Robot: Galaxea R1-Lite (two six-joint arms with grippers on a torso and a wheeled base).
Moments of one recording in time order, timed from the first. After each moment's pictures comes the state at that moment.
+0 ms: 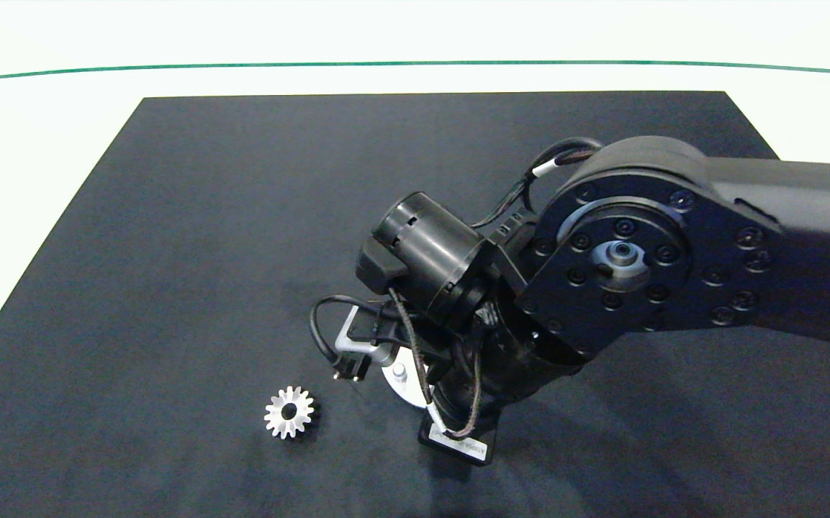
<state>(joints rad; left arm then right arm) -0.49 0.97 -1.79 1.20 0.32 -0.16 0.98 2.10 -2.00 1.05 -0.23 -0.37</state>
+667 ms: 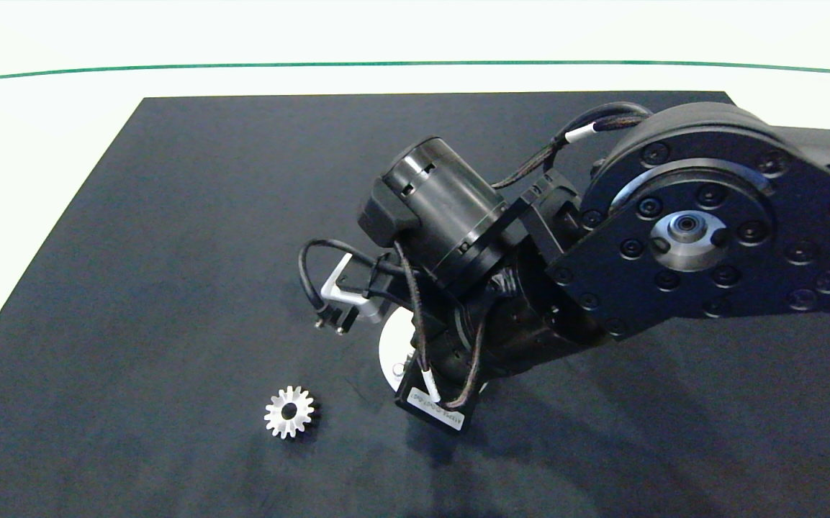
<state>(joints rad) -0.49 0.96 -1.79 1.20 0.32 -0.16 0.99 2.06 -2.00 0.90 -0.23 -0.32</state>
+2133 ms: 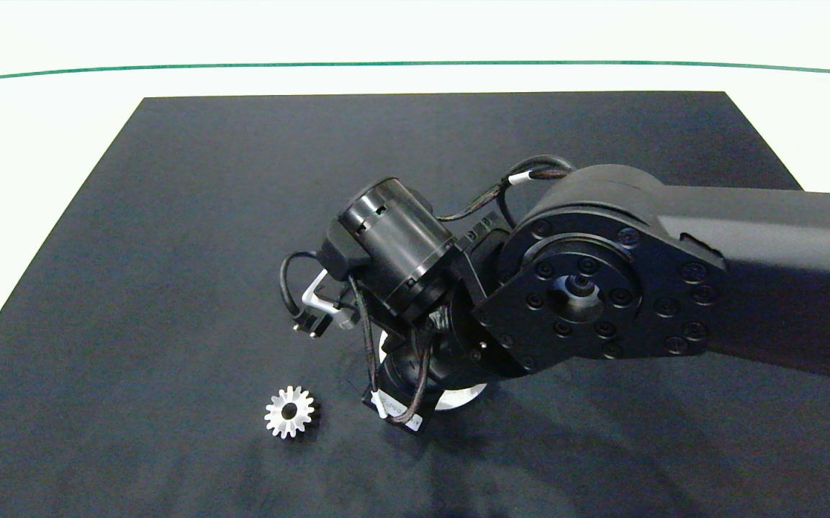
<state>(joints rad) -0.49 0.94 -1.80 1.20 0.32 -0.14 1.00 2.14 -2.00 0.81 -0.30 -0.24</state>
